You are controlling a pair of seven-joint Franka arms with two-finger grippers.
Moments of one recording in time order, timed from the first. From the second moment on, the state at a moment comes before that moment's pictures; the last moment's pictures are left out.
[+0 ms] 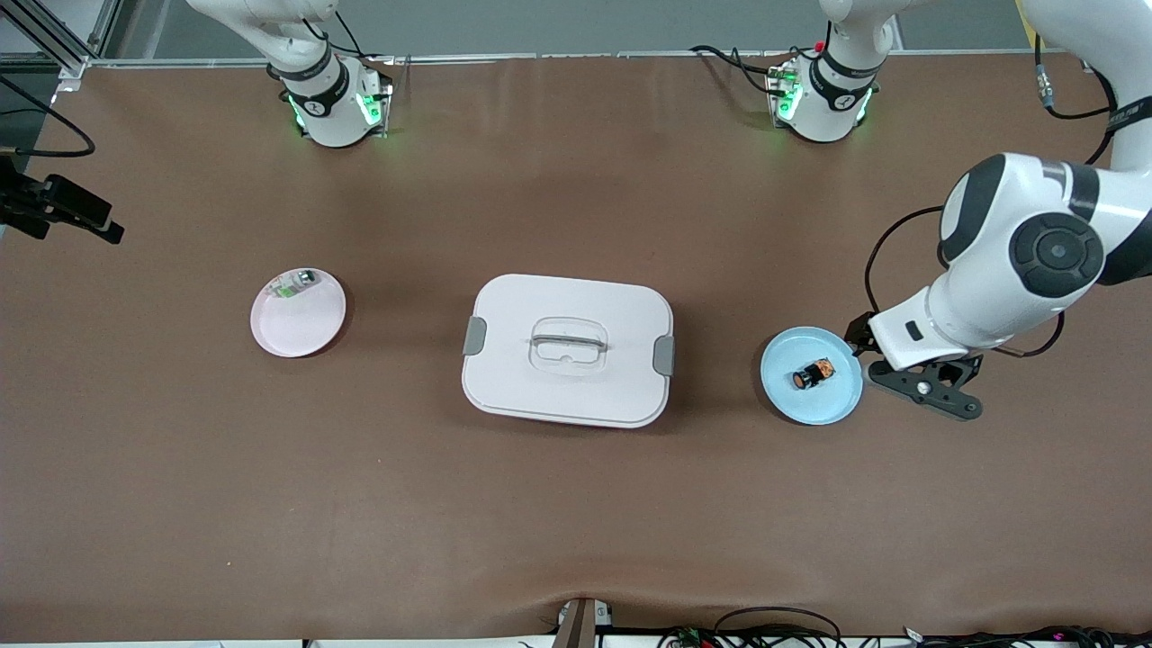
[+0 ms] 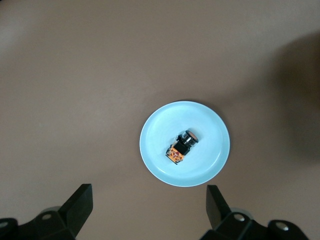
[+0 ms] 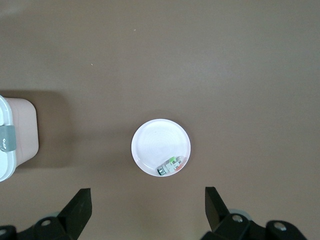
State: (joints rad) left arm 0.29 0.35 -0.58 -1.60 0.29 1.87 0.03; right arm -0.10 -0.06 0.00 -1.62 0.04 1.57 0.01
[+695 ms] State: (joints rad) left arm 0.29 0.22 -0.58 -1.48 0.27 1.69 -0.13; right arm -0.11 -0.06 0.02 -1.52 0.04 1.46 0.01
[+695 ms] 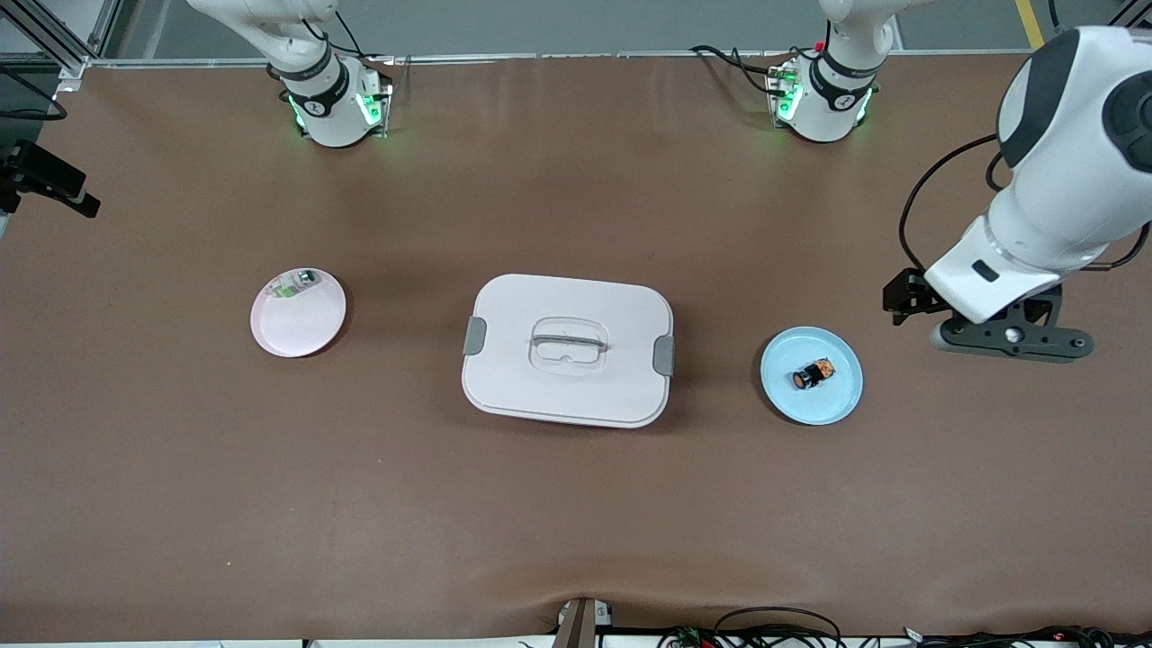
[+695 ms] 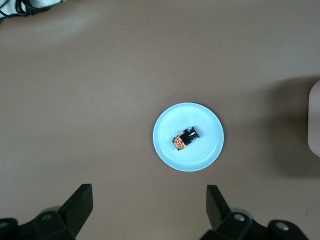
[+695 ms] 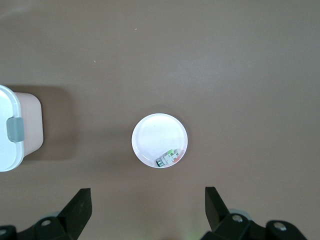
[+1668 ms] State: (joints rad) left arm -0.08 -0.01 -0.13 -1.47 0.04 1.44 -0.14; right arm -0.10 -0.04 0.02 -1.51 0.04 1.46 0.01
